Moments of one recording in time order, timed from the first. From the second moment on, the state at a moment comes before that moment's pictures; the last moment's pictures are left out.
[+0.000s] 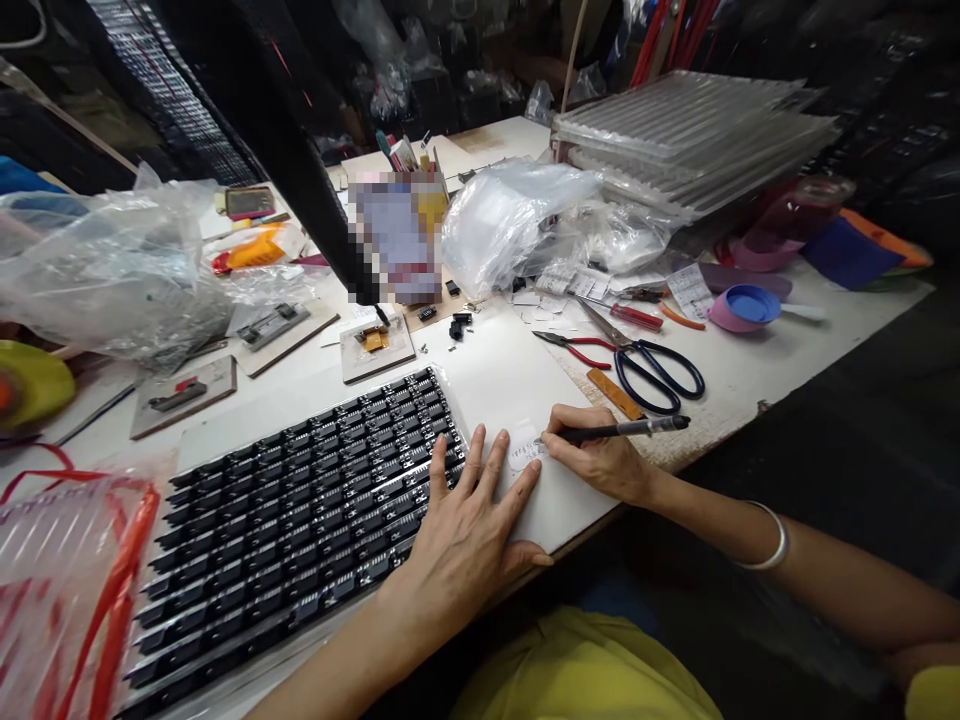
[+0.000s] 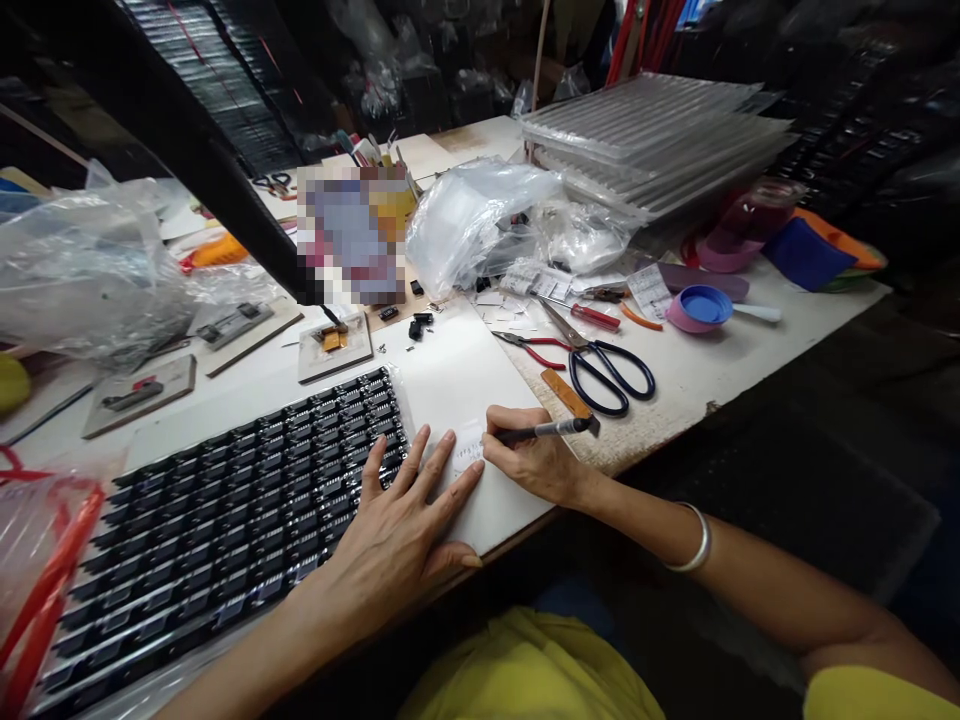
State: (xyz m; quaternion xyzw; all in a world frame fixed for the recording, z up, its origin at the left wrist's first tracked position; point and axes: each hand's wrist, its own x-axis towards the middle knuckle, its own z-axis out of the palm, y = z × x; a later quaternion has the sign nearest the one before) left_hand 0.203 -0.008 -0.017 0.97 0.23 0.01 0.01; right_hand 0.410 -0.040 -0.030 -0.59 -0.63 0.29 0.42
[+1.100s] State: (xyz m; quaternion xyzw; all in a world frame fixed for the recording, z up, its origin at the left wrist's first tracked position) left_hand 0.202 -0.008 -0.019 0.97 0.23 0.02 0.00; right_hand 0.410 -0.040 -0.030 -0.57 -0.62 0.30 0.43
